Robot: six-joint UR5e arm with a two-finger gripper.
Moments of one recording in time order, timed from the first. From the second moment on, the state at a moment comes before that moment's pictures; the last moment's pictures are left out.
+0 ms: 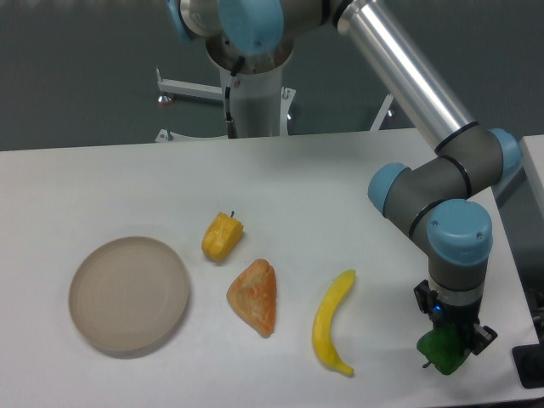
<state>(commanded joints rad) 2.37 -2.48 -0.80 -1.11 1.64 1.44</state>
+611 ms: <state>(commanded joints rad) 2.36 -2.45 -0.83 -1.12 1.65 1.44</state>
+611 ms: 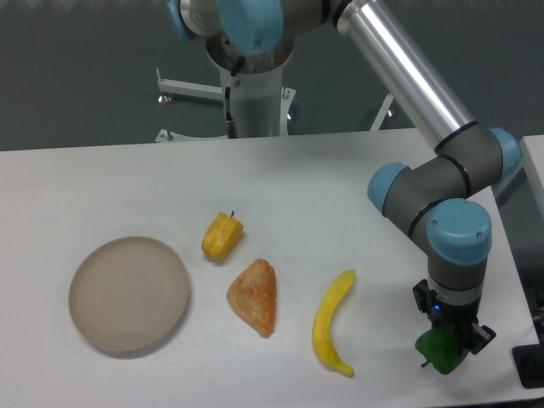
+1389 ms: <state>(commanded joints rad) 2.38 -2.33 -0.96 -1.16 1.60 1.43</state>
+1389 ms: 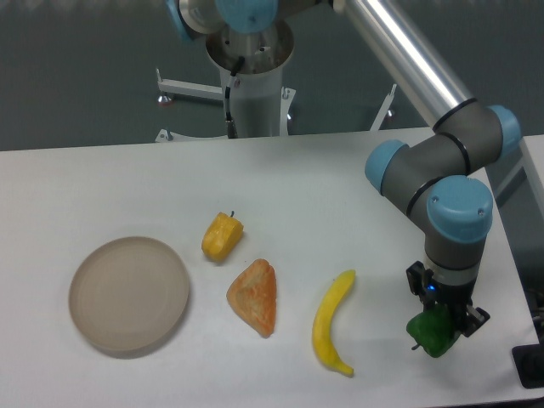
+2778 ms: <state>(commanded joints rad) 2.58 -1.95 -1.64 -1.17 1.45 1.65</state>
